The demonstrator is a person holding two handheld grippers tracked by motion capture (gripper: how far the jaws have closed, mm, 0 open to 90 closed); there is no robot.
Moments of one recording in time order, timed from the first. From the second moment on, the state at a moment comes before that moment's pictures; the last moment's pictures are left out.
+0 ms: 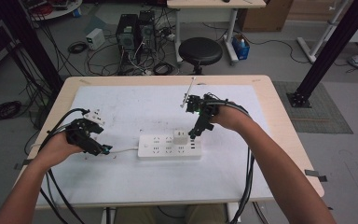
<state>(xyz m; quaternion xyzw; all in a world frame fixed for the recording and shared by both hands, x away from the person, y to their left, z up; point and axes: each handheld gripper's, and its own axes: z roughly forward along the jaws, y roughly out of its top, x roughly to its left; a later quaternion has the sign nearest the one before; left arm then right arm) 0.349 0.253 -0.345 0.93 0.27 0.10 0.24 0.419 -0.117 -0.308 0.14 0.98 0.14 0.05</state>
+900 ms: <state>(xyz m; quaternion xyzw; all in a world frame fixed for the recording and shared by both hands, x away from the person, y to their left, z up) 0.343 0.249 -0.331 0.92 0.28 0.12 0.25 0.371 -0.226 -0.290 0.24 0.95 0.17 0.08</state>
